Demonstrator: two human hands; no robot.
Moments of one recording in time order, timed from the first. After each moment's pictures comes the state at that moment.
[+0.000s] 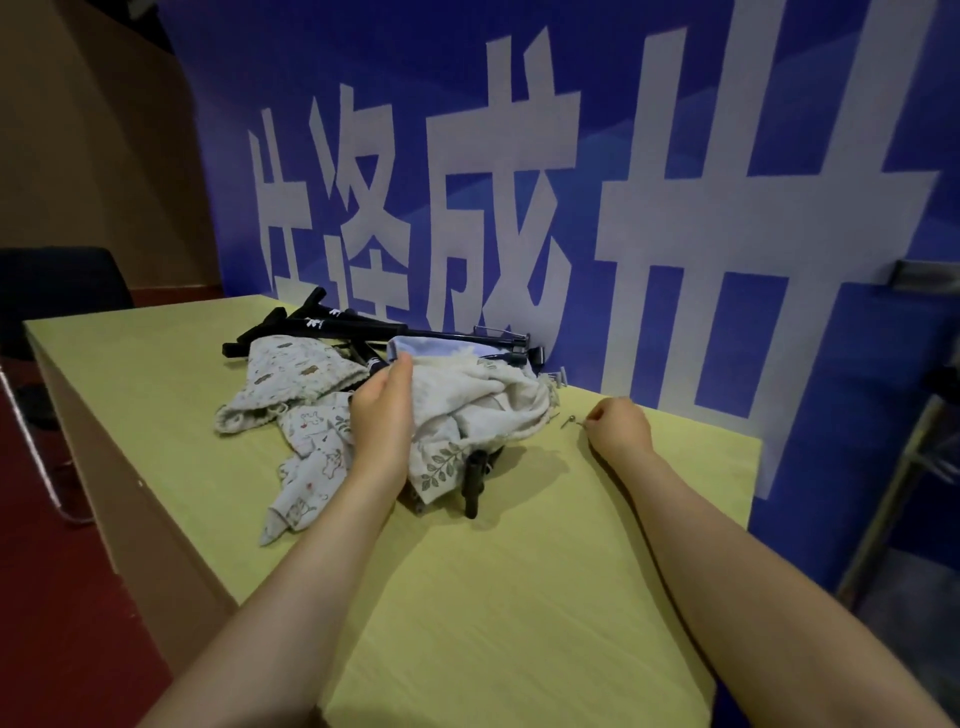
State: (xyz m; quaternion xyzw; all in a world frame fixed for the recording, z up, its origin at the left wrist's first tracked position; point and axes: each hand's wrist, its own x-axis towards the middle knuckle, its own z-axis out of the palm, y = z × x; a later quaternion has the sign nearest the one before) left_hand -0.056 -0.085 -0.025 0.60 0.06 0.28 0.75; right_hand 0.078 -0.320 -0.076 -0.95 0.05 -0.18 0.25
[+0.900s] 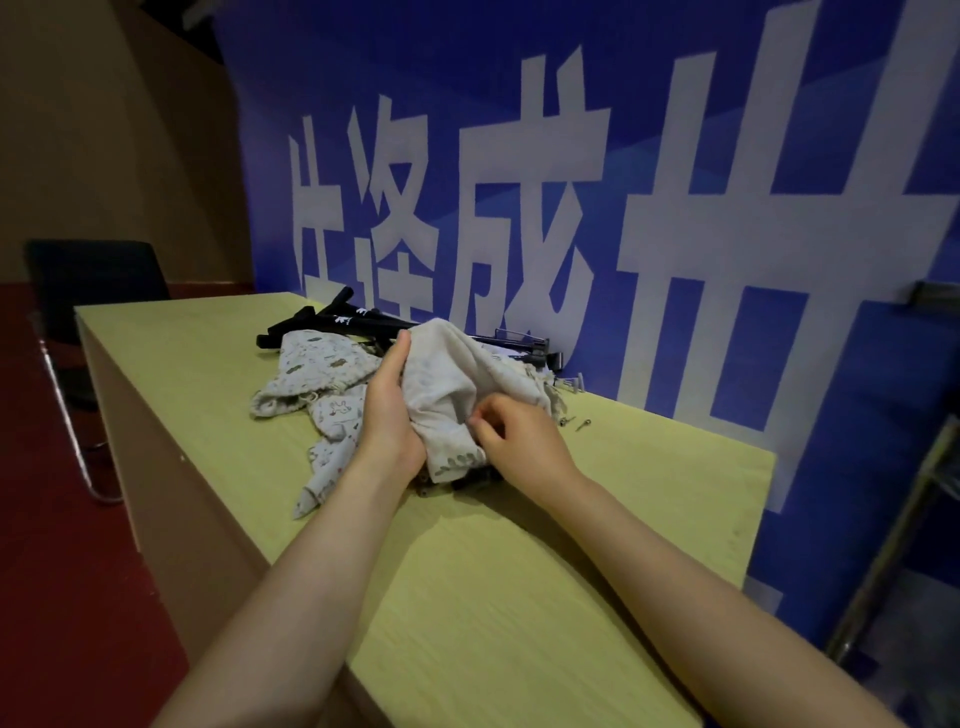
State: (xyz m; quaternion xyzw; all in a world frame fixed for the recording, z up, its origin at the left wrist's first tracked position) left_hand -0.079 -0.077 -0.011 0.39 -0.02 0.12 0.91; right_hand -0.043 -0.208 -0.045 -0.88 -0.26 -0.20 0.33
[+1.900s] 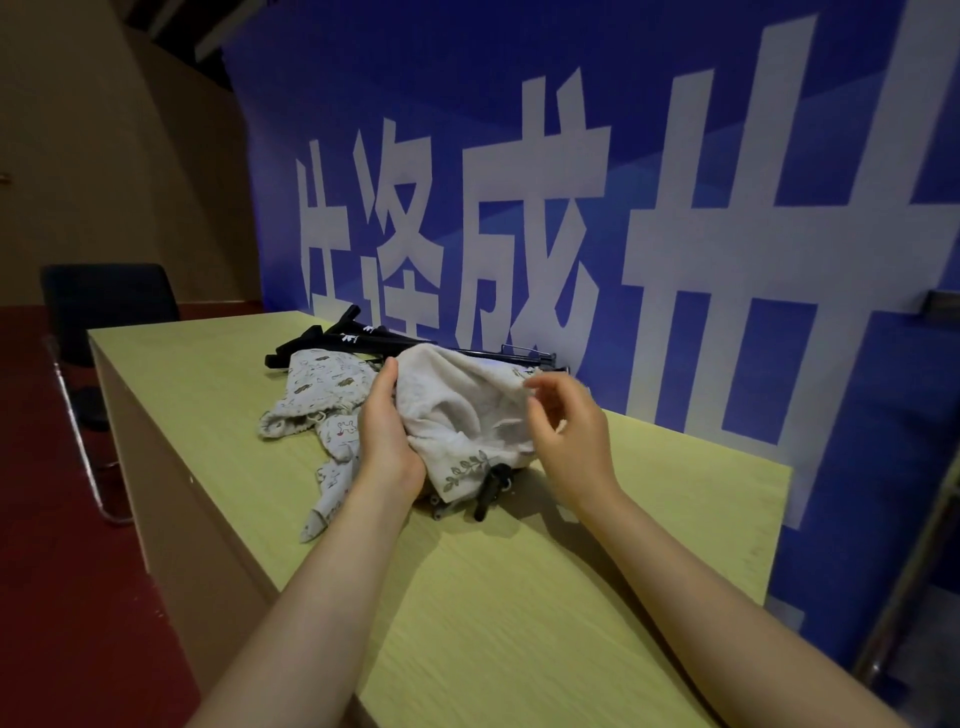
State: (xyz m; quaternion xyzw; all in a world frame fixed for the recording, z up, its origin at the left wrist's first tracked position) left_hand -0.064 -0.062 -0.021 0.37 0.04 0.18 0.91; right_hand -0.036 -0.230 -0.038 -0.75 -0.26 -0.34 0.51
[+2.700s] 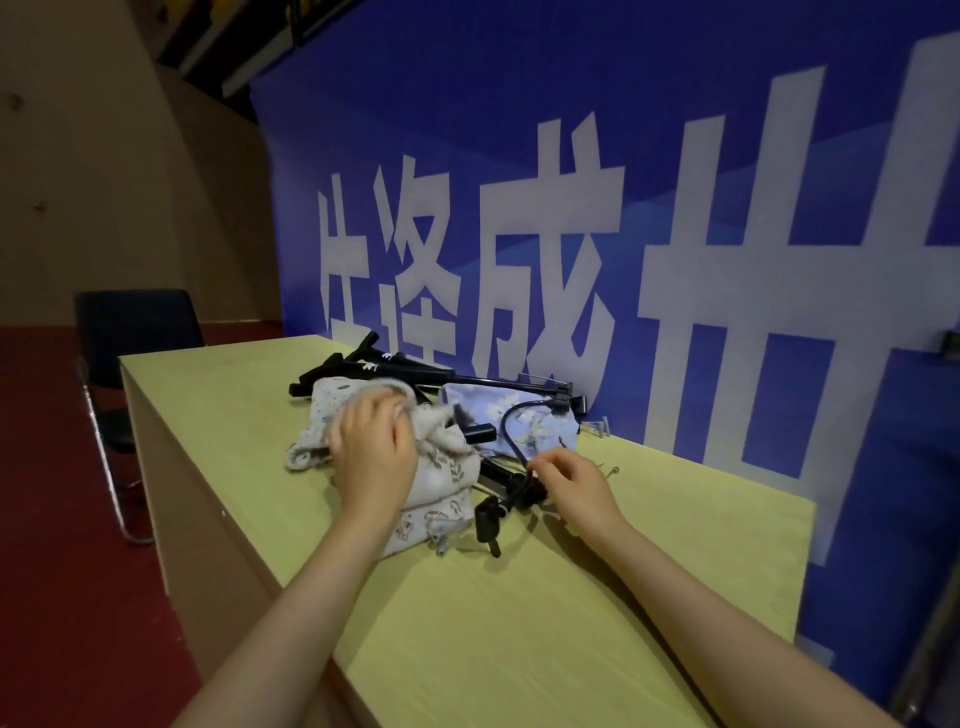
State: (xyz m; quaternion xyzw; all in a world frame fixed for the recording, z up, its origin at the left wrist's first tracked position) left_hand -0.053 -0.011 -0.036 0.83 0.07 0.48 0.28; right_hand -0.013 -0.228 -0.058 -0.83 -0.15 -0.11 0.53
